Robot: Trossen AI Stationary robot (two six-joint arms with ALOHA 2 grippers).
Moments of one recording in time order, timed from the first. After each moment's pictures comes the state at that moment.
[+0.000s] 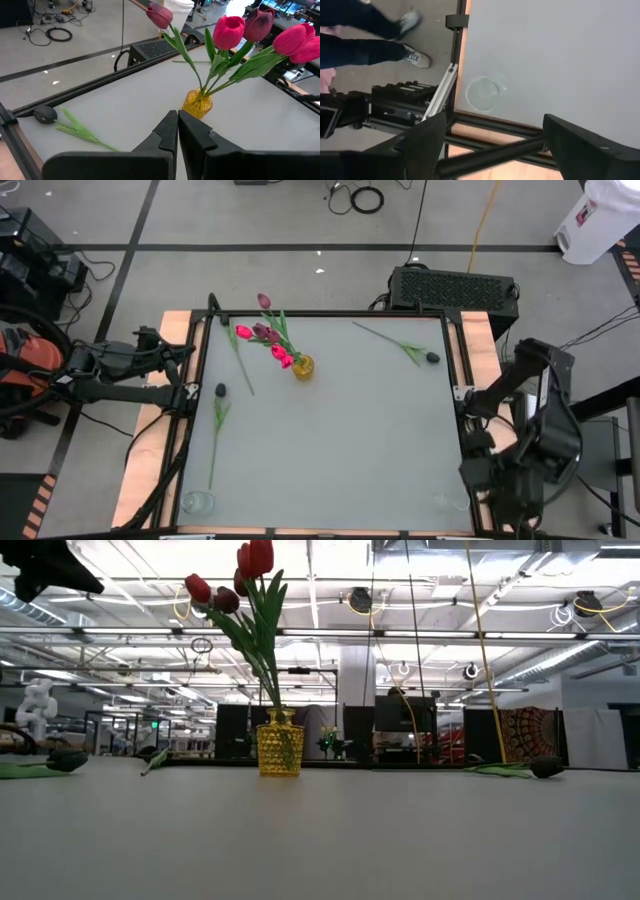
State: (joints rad) left arm -0.04 0.20 0.87 -1.13 -0.55 -0.59; right arm 1.13 1.38 1.57 -1.44 0.02 1.04
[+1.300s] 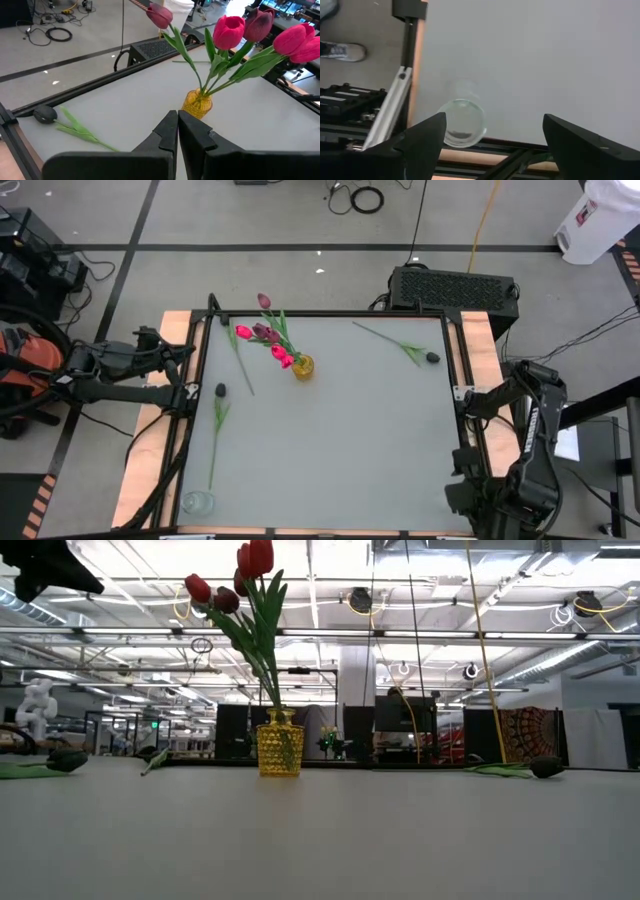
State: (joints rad) left arm -0.04 0.20 0.87 -1.13 -0.55 -0.59; right arm 1.17 1.61 1.56 -1.50 0.16 1.02
